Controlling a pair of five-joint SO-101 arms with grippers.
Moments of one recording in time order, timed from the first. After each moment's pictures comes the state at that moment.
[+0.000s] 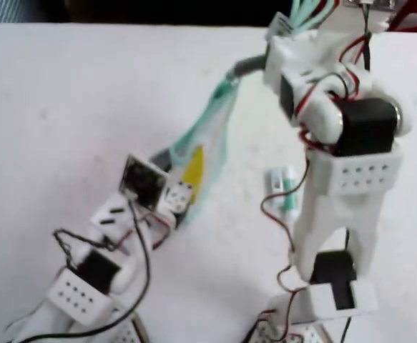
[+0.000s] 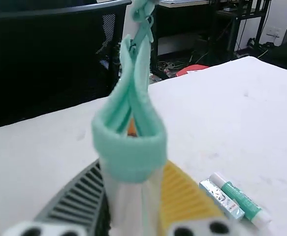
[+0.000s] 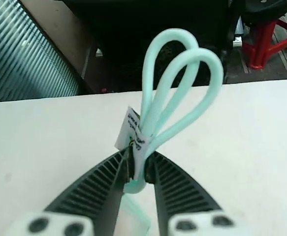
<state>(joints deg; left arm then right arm) 26.1 -70.9 78.2 13.0 0.7 -9.4 -0.9 -53.5 93.3 -10.1</state>
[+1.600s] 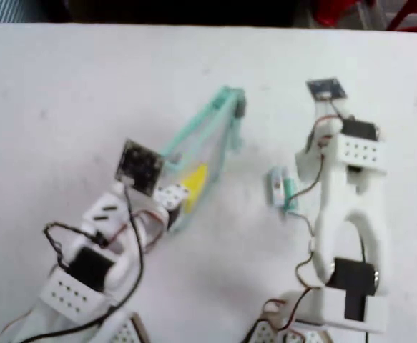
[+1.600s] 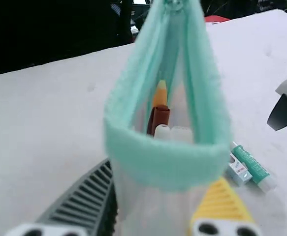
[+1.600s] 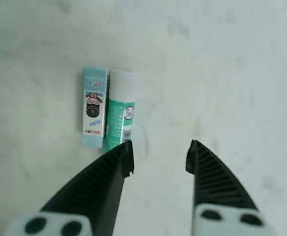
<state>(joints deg) 23.1 -70.4 72.1 30.7 3.6 8.2 -4.2 15.6 75.1 22.8</state>
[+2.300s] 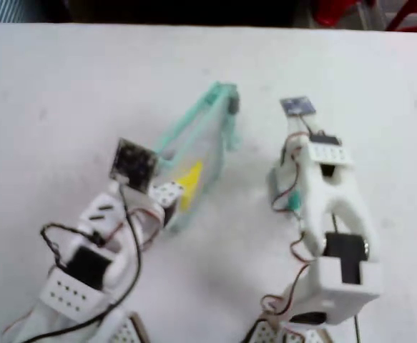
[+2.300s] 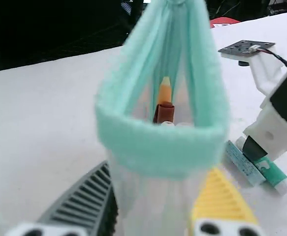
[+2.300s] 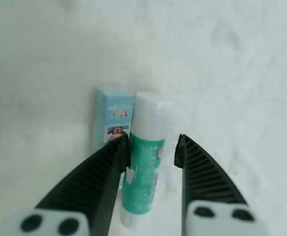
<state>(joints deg) 20.7 -70.5 73.0 30.3 4.2 2.6 7.2 24.7 56.6 16.5</state>
